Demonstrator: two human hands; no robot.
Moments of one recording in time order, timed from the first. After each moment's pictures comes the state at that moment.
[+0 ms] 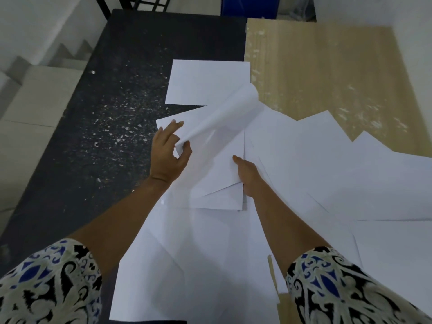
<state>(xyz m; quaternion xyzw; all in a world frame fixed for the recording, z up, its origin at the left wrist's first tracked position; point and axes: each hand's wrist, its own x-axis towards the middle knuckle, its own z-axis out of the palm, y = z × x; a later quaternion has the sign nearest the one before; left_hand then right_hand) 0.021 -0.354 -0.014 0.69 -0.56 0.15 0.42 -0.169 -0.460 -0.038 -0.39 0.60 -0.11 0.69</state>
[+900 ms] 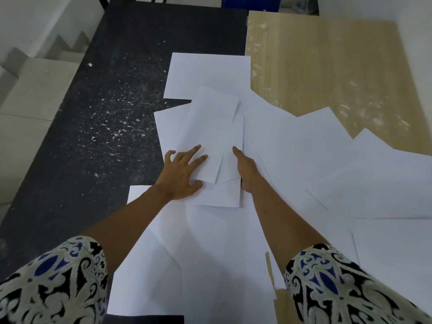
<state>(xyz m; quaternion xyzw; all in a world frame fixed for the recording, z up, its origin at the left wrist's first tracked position) 0.001 -0.322 -0.051 0.73 -0.68 -0.03 0.06 -0.167 -0.464 -0.042 -0.35 0.60 -0.10 0.71</state>
